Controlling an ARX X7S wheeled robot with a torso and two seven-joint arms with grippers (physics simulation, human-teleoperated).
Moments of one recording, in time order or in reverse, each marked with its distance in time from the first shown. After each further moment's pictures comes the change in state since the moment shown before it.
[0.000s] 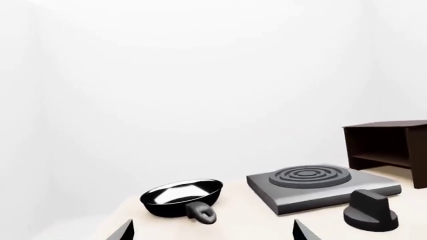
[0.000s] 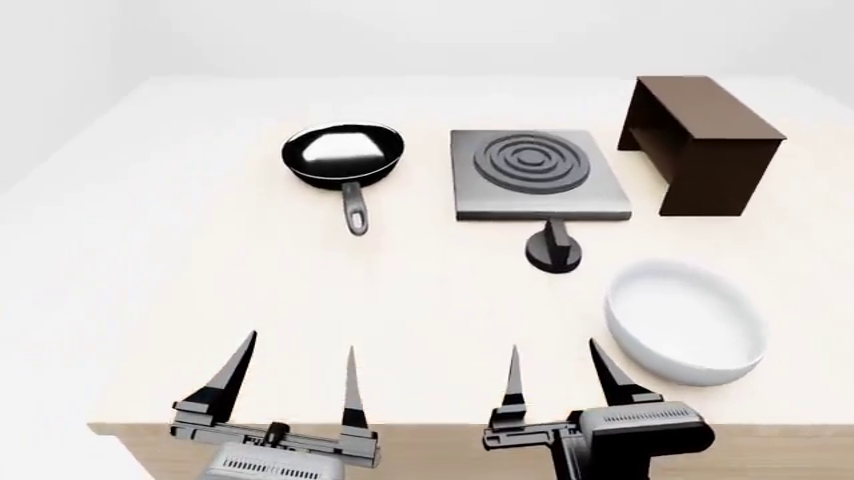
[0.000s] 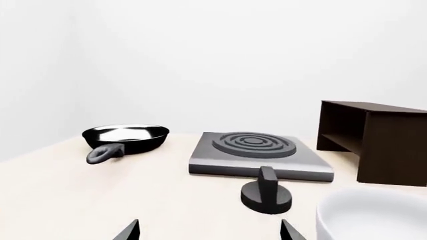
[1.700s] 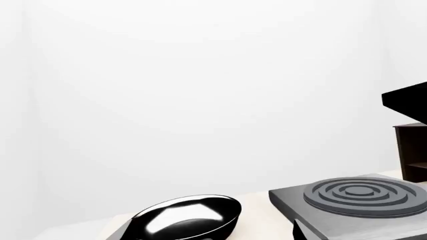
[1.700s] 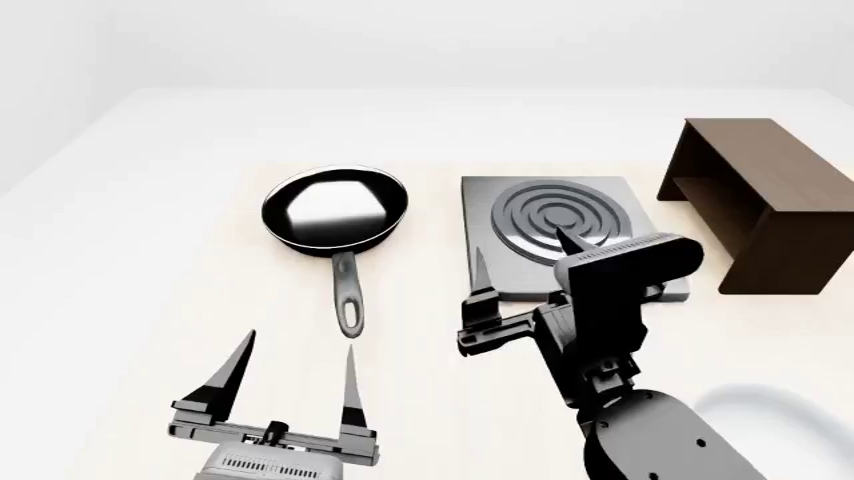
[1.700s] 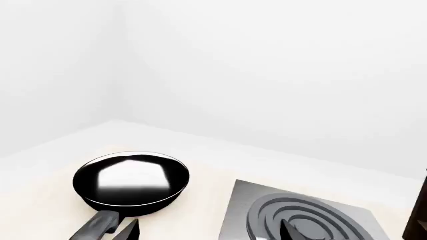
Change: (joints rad) left arm -0.013 -0.035 0.037 0.002 -0.018 -0.003 -0.043; right arm 0.428 0.140 -0.076 -0.514 0.295 0.932 0.076
